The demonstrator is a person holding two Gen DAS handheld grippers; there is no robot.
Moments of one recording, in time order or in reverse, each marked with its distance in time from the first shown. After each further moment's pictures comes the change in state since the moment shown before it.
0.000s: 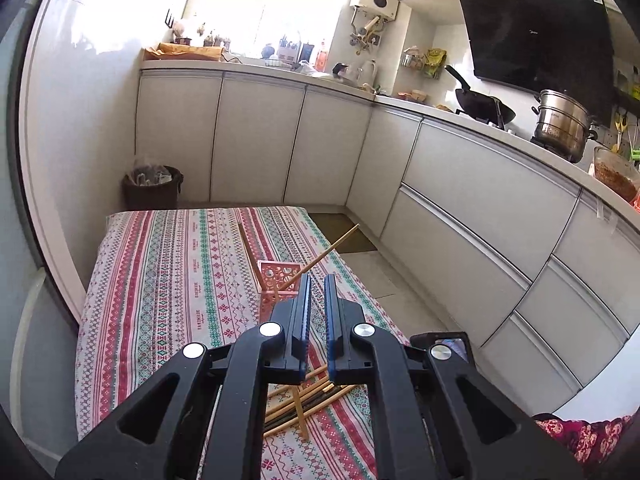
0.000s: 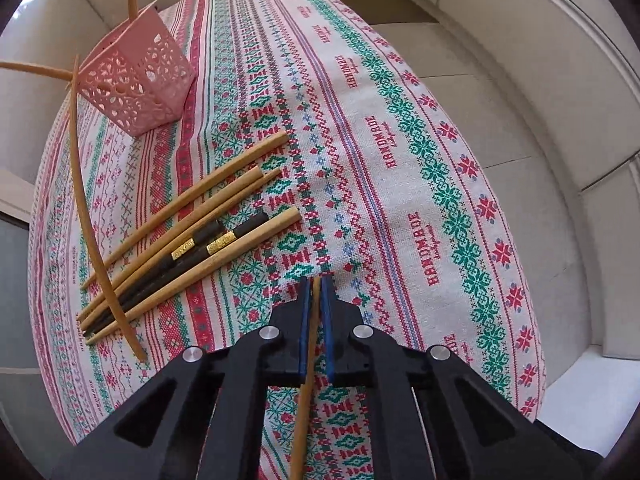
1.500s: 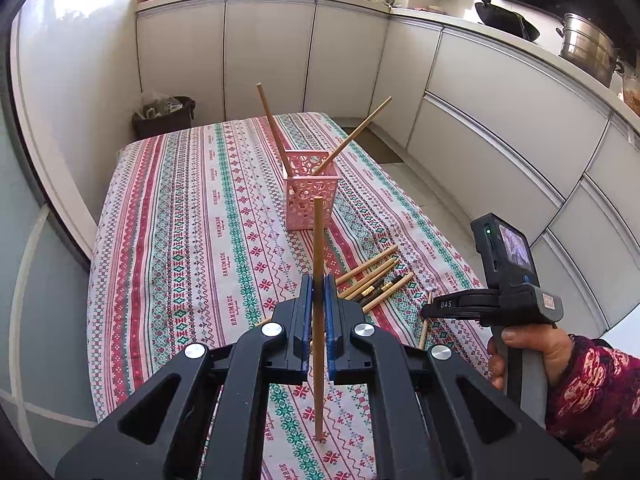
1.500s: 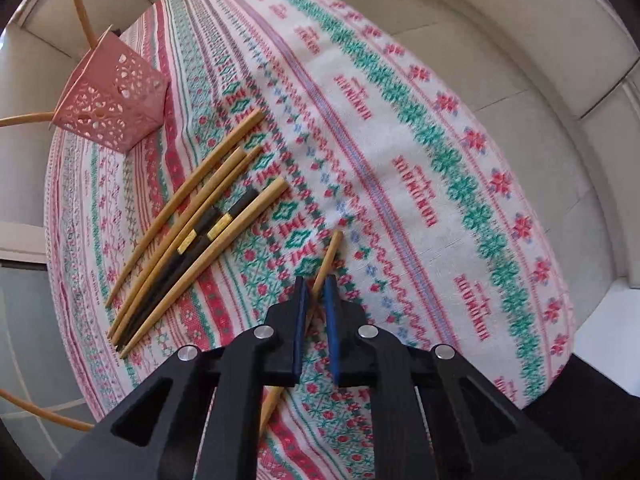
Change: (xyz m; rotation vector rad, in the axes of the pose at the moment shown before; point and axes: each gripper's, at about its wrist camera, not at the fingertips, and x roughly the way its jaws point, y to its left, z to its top) left arm 0.031 0.014 -0.062 0.052 0.282 0.087; right arm 0.010 -0.002 -0.004 0.192 0.084 0.041
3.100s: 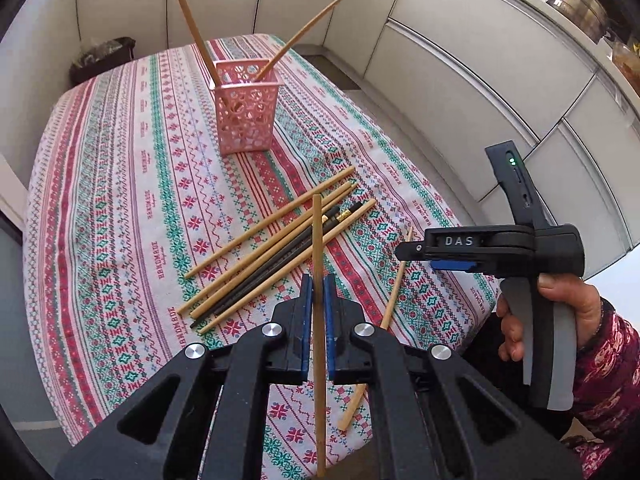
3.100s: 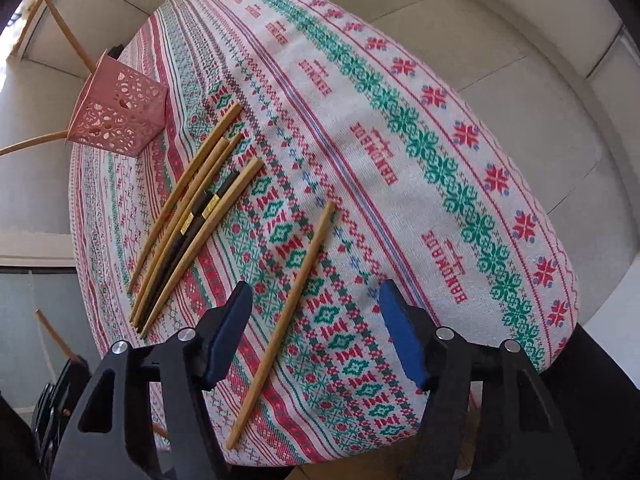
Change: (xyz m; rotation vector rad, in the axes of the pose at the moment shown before) left arm 0.054 -0.017 -0.019 0.053 0.264 -0.166; right arm -0.007 -0.023 -0.003 0.048 0.059 0.071
